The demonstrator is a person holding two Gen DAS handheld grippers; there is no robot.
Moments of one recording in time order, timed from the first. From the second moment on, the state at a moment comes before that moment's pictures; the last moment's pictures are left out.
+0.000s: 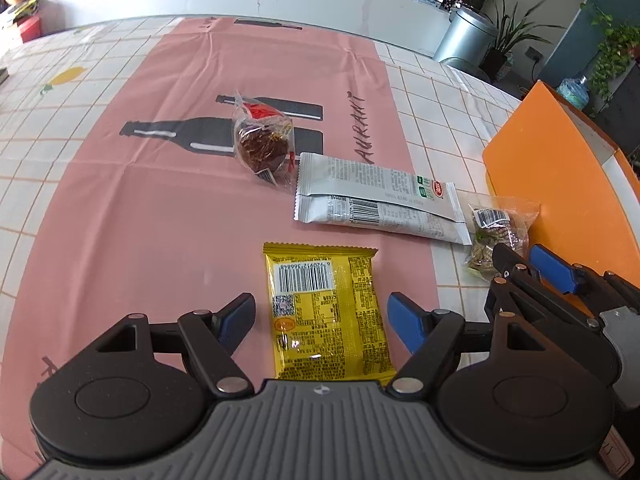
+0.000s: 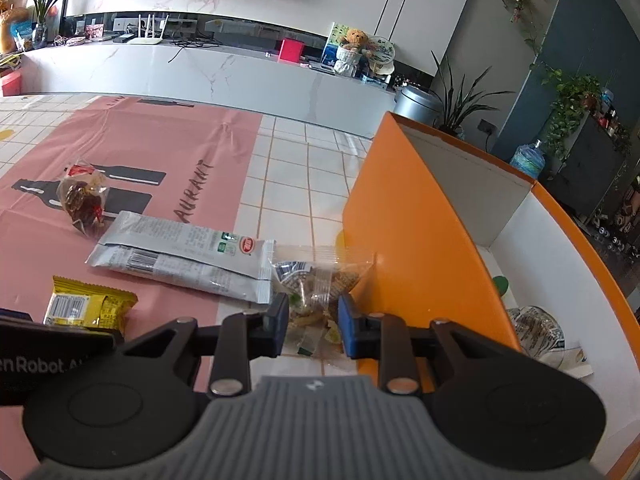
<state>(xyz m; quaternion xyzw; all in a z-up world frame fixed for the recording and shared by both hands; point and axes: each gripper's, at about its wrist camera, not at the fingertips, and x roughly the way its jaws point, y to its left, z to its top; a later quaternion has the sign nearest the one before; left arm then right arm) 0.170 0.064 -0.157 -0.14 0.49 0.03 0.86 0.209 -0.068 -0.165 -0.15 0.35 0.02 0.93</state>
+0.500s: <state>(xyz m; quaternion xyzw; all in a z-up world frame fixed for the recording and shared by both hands) 0.164 0.088 -0.152 -0.09 0.49 0.05 0.86 0.197 -0.080 -0.159 -0.09 0.38 0.07 0.92</state>
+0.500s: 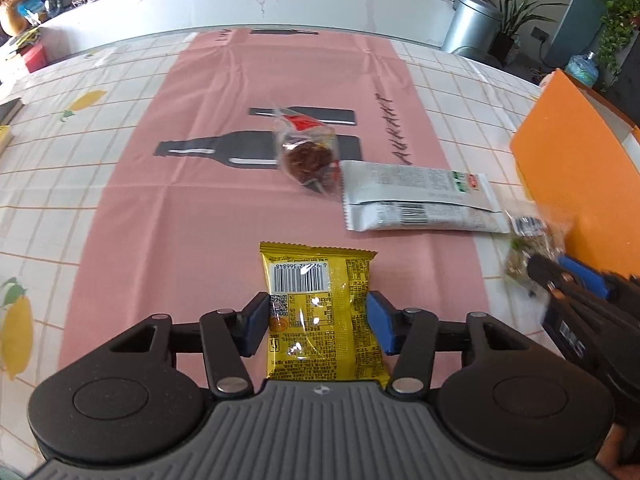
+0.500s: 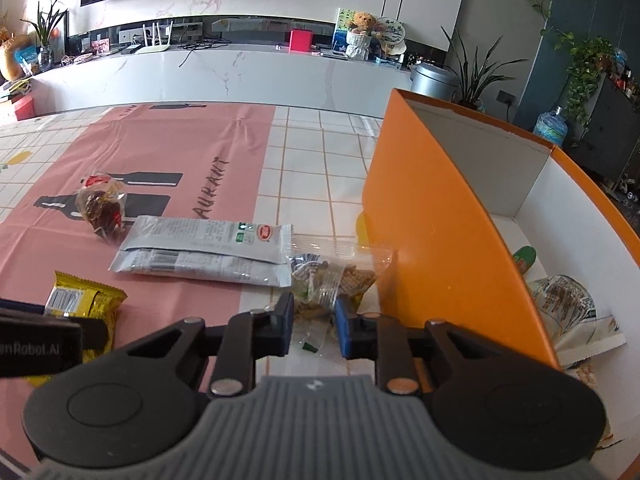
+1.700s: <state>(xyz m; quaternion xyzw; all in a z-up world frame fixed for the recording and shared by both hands) 0.162 0.093 -0.155 -0.07 0.50 0.07 0.86 0.201 -0.111 -0.177 0.13 0.45 0.14 0.87</state>
